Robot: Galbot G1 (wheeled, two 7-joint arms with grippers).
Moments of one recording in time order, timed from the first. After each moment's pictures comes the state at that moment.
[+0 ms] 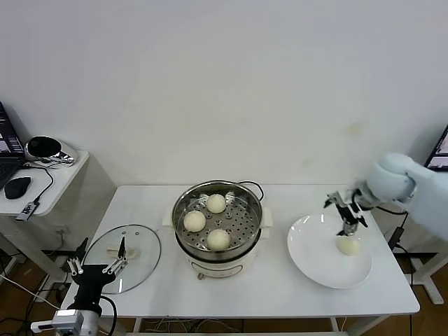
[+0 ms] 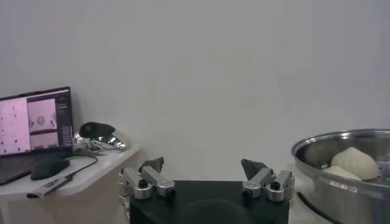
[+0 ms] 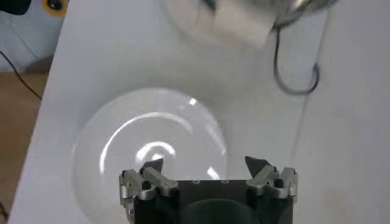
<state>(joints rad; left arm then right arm) 1.70 -1.28 -0.69 -2.18 -0.17 0.03 -0.16 0.21 0.45 -0.93 1.54 -0.09 -0.22 -1.09</state>
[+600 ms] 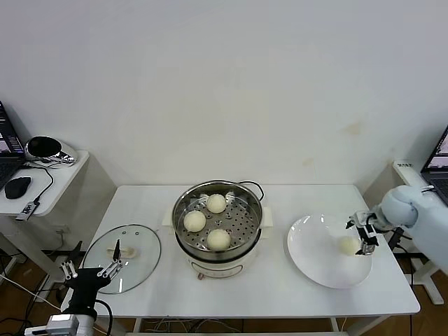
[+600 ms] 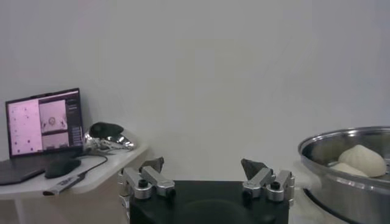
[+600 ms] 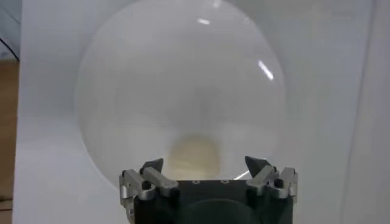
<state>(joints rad) 1.73 -1.29 -0.71 -2.20 -0.17 0.03 -0.16 -0.19 0.55 -0.56 1.25 -0.28 -0.10 -1.08</state>
